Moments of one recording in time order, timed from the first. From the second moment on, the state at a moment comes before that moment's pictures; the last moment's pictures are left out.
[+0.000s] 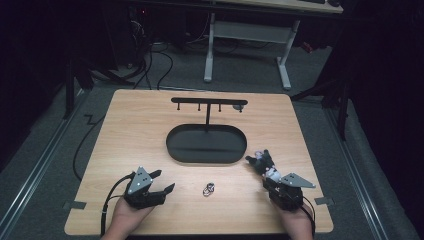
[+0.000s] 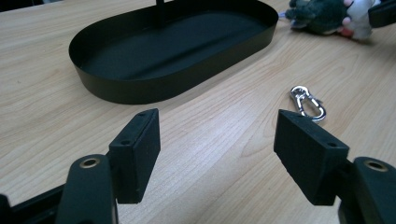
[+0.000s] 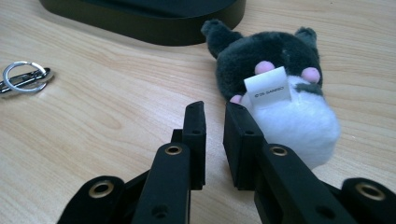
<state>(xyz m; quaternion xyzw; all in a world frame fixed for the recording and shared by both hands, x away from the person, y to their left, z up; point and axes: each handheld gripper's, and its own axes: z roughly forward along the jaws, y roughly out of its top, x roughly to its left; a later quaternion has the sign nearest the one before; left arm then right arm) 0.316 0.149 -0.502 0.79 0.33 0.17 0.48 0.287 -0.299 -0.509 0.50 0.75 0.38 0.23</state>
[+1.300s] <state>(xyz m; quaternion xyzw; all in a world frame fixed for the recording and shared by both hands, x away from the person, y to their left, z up) 0.299 0.157 -0.507 0.80 0.29 0.17 0.50 0.277 -0.322 -0.488 0.56 0.77 0.27 0.15</state>
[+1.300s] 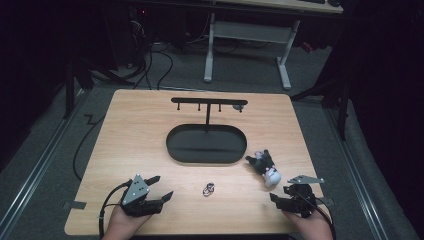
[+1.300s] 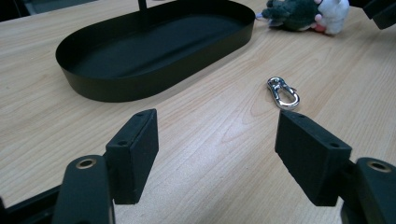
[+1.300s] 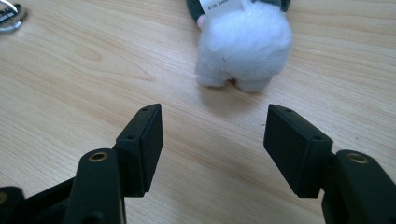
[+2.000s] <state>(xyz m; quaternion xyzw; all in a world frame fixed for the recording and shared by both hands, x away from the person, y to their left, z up) 0.301 0.153 -0.511 0.81 0.28 0.17 0.49 0.308 -0.312 -0.479 0.53 0.83 0.16 0.08</state>
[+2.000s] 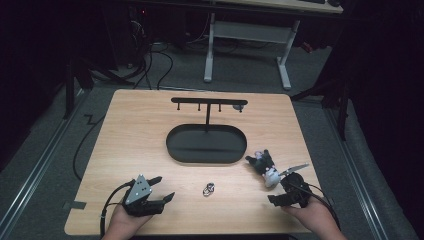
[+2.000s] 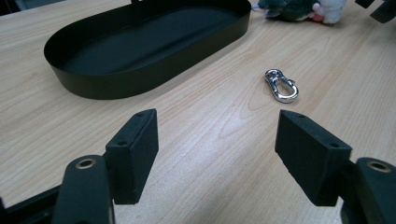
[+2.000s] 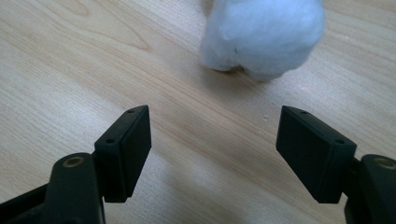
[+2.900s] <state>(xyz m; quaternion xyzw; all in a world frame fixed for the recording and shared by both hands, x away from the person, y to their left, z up) 0.300 0.150 -0.511 0.82 0.26 0.16 0.49 0.376 -0.298 -0.458 0.53 0.84 0.10 0.05</state>
